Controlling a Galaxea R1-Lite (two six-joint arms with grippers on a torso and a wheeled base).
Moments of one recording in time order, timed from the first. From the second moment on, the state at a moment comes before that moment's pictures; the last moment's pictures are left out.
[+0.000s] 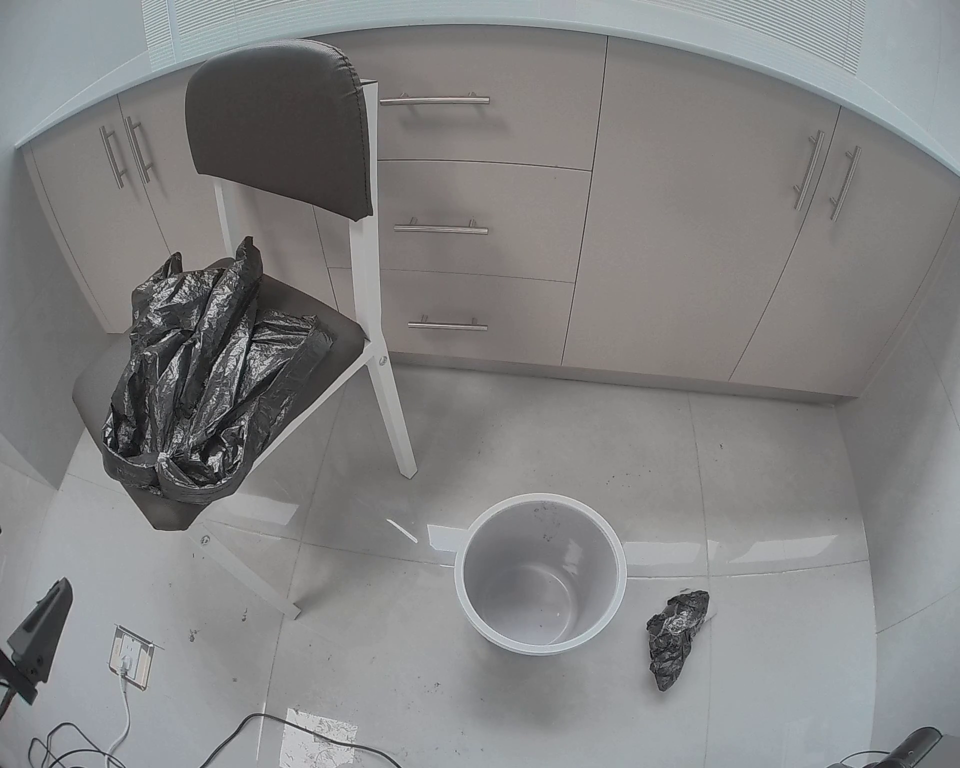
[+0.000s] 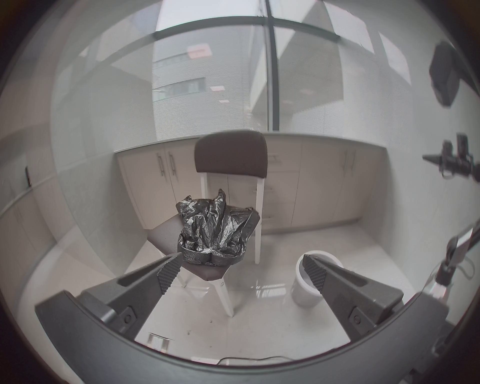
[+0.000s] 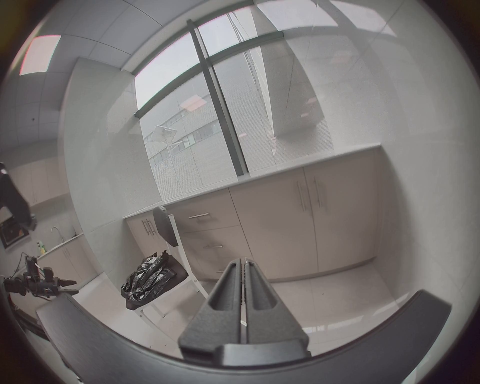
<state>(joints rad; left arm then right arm) -0.08 0.44 -0.46 0.11 -0.06 0.11 0.08 0.65 -0.59 -0.27 0.11 0.25</state>
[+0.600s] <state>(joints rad) -0.08 1.24 -0.63 -0.28 -0.05 0.73 0.11 1.06 -0.49 -0.59 0.13 0.32</state>
